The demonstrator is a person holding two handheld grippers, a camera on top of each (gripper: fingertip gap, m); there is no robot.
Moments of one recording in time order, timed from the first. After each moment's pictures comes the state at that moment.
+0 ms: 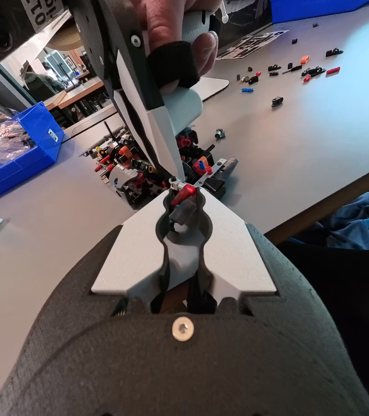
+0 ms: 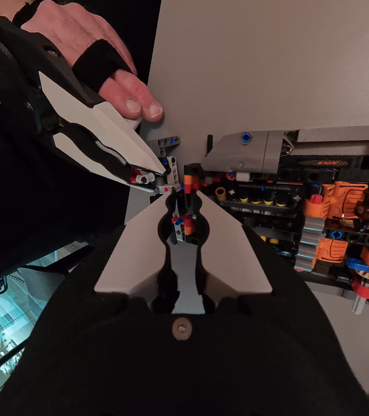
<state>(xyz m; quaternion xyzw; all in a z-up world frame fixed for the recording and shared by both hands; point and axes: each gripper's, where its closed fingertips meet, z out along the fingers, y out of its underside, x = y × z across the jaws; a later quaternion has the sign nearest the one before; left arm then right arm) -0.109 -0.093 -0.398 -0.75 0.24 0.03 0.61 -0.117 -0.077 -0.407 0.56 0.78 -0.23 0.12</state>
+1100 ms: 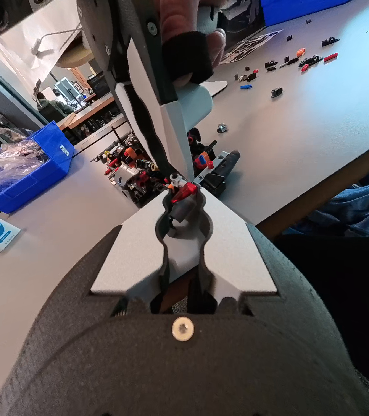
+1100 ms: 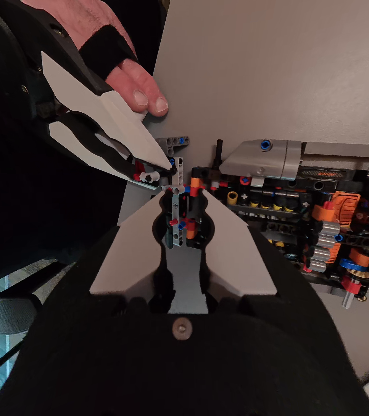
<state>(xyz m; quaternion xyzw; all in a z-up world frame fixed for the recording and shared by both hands) -0.119 -0.099 -0.401 -0.73 0.27 0.06 0.63 -0.122 -0.086 -0.409 0.55 0.80 -0.21 0.04</state>
